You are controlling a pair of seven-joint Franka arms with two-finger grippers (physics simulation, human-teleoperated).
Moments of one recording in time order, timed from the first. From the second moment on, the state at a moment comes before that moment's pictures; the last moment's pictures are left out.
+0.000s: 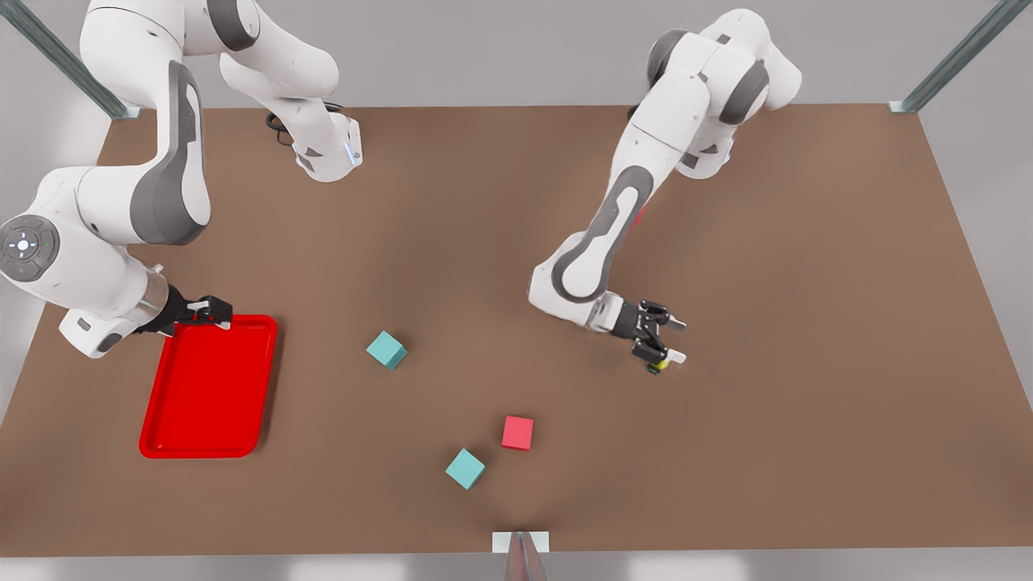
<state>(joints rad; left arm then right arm) -0.74 0.64 0.05 -1.55 1.11 1.44 -2.73 -0.10 0.30 0.14 -1.34 -0.06 1.58 -0.10</state>
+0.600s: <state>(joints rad) -0.34 0.09 0.10 -1.41 0.05 1.25 -0.92 -0.08 0.30 0.13 -1.33 -0.06 1.59 -0.10</state>
